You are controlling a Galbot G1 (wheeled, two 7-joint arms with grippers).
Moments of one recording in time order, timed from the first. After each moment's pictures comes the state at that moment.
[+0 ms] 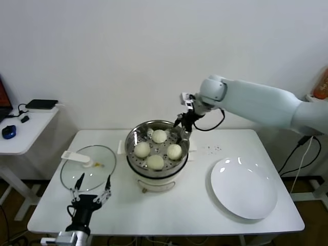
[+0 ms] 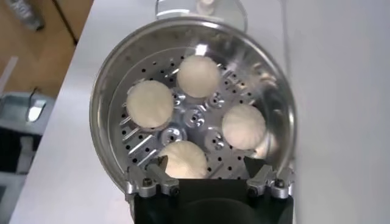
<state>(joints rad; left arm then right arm) 1.71 -1.54 -0.66 -2.16 0.04 -0.02 0.08 0.63 1.05 -1.36 1.17 0.74 -0.33 -0.94</state>
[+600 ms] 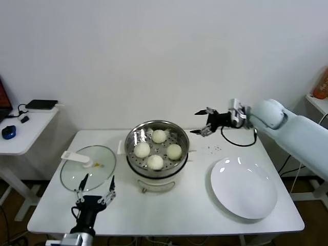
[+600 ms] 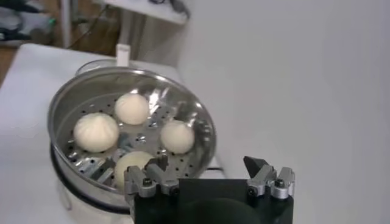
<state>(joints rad) 1.73 -1.56 -0.61 -2.18 0.07 -0.03 0.05 0.04 0.62 -0.62 1.50 0.64 -0.26 -0.65</state>
